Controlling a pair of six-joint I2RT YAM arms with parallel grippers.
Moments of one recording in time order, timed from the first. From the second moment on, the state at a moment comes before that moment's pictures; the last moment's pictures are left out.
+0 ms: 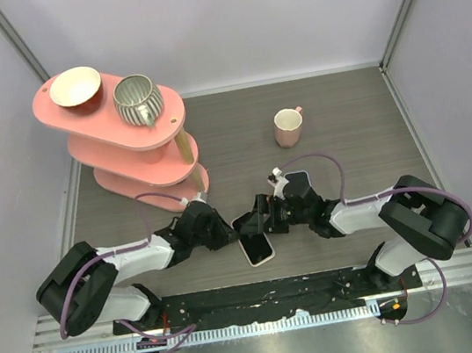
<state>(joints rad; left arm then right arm) -0.79 1.35 0.41 0.16 0.10 -1.13 0.80 1.48 0.42 0.52 -0.34 0.92</state>
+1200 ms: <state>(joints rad) -0.80 1.31 0.39 0.13 0.13 -1.13 0.79 1.47 0.35 0.52 -0.46 1.00</state>
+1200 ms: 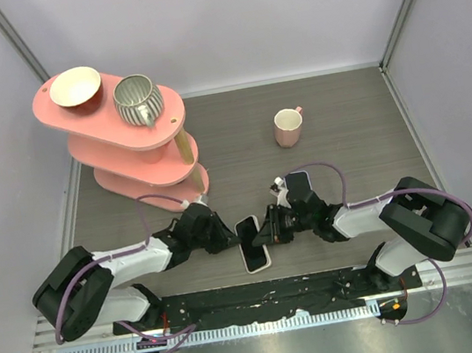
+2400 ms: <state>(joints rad) -0.77 0.86 0.40 0.17 0.50 -1.03 0.80 0.97 0.38 0.49 -0.50 1.03</state>
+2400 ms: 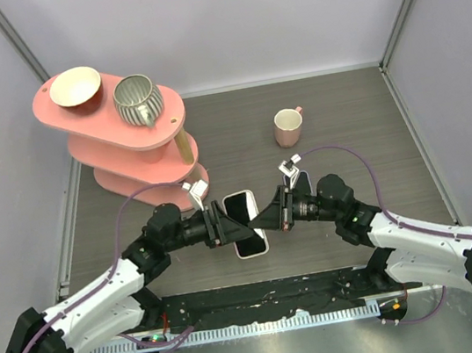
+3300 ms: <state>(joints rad) -0.76 0.82 0.27 0.56 0.65 -1.18 0.79 0.96 0.43 0.59 -0.51 1.09</state>
